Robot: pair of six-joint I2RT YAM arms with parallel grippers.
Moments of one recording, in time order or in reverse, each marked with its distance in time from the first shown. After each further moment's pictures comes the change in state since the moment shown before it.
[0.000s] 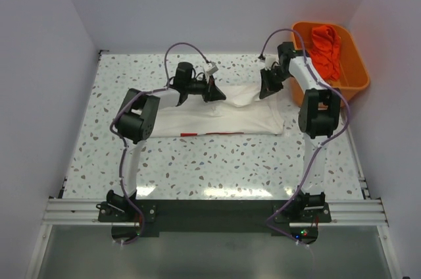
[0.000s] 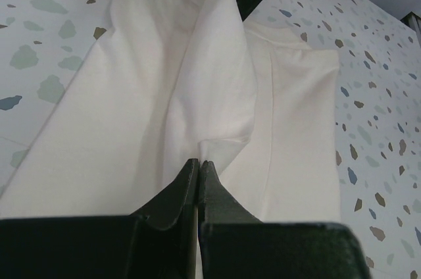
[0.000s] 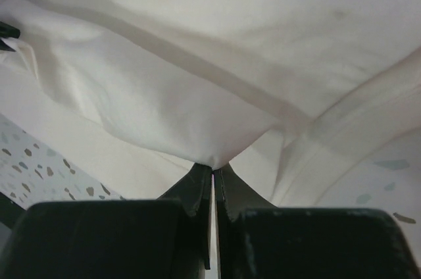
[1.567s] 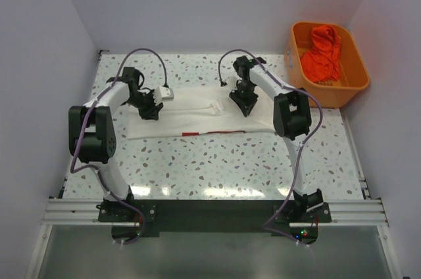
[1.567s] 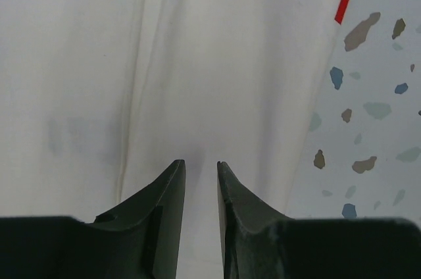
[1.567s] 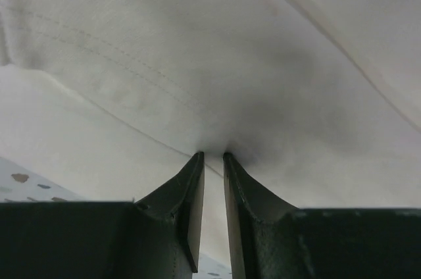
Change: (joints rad) left arm 0.367 -0.452 -0.198 -1.193 -0.391 1.221; right arm 0.302 0.103 0.042 -0.187 0.314 -0.246
